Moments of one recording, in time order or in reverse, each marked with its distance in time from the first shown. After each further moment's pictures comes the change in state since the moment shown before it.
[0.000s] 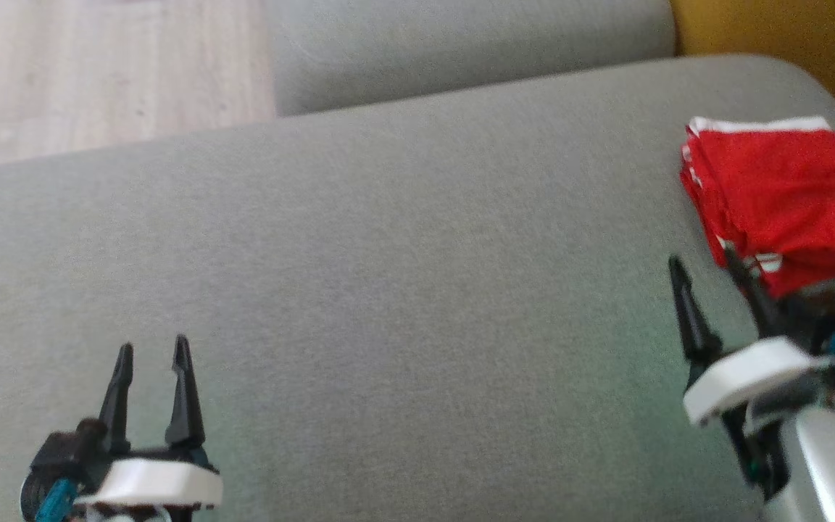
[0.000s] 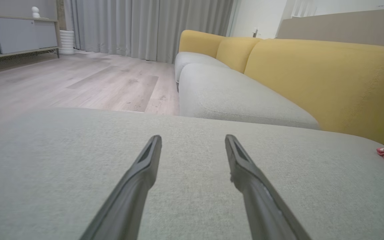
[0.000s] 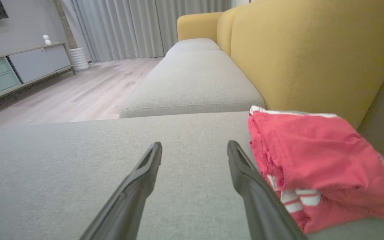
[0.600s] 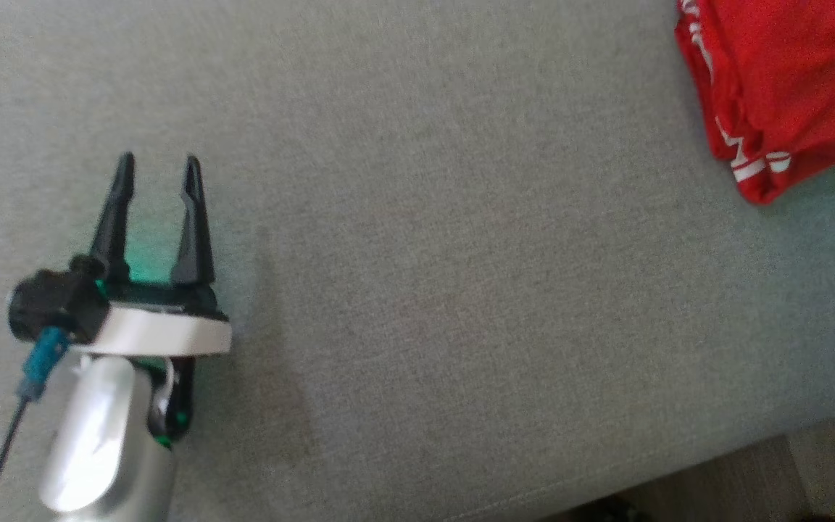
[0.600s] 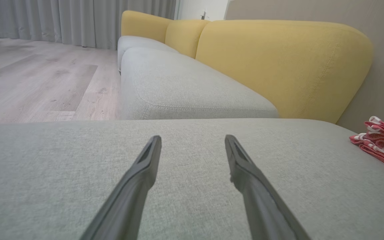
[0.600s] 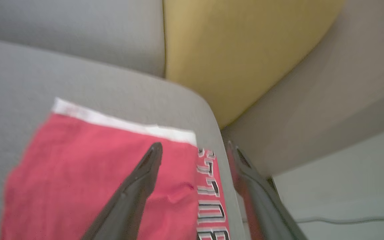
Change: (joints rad) left arm -0.332 0.055 -0.098 -0.041 0.019 -0.016 0.004; right arm -0.713 -0.368 0.145 0.375 -0.055 0.000 0.302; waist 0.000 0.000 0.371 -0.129
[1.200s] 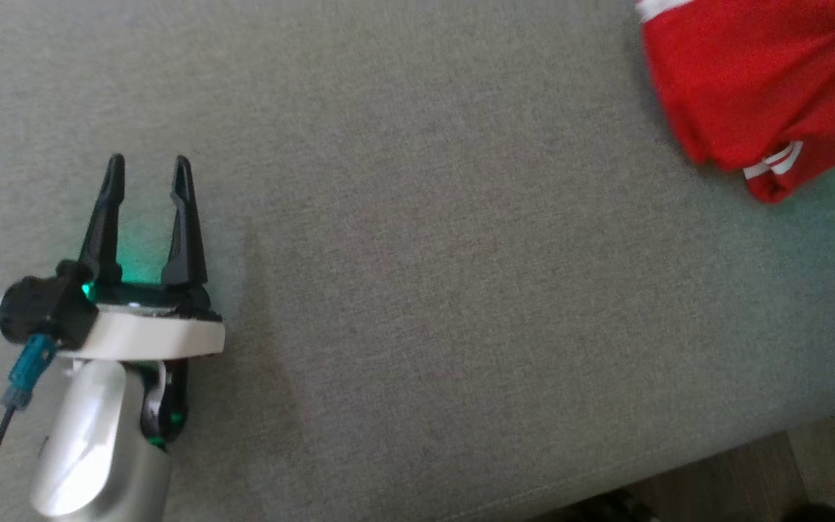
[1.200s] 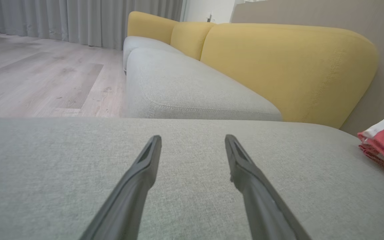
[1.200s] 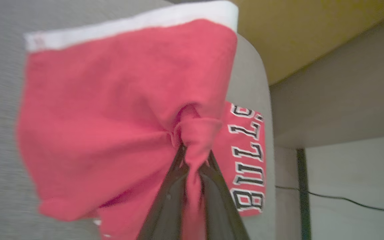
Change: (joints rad) left arm 0.031 -0.012 0.023 -0.031 -0.008 -0.003 -0.004; right arm -0.004 -0.145 0.290 -0.168 0.314 0.000 0.296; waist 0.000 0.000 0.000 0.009
